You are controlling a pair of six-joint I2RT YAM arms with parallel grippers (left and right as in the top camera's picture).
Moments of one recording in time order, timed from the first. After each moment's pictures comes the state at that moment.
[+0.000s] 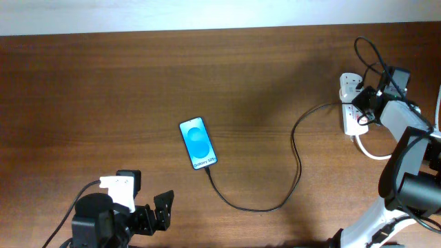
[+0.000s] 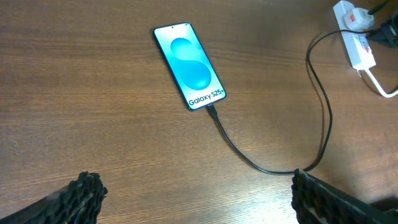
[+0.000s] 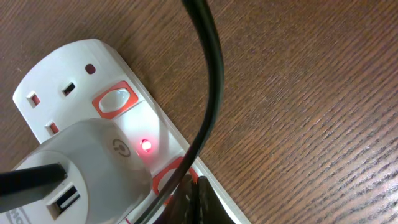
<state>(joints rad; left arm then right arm) -0.14 0.41 0.76 -1.10 0.25 -0.25 -0.37 1.96 1.22 -0.27 0.04 0.47</state>
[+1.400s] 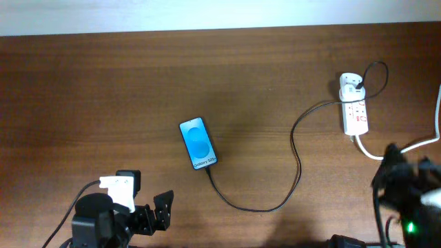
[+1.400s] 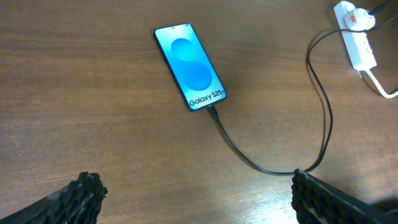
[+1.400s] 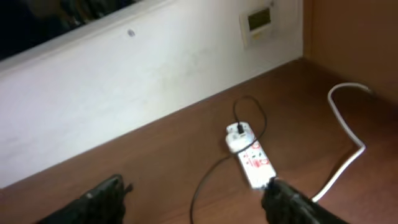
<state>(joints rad) -0.14 0.41 0.76 -1.10 0.25 -0.25 -0.28 0.47 1.23 -1.02 -0.07 0.31</state>
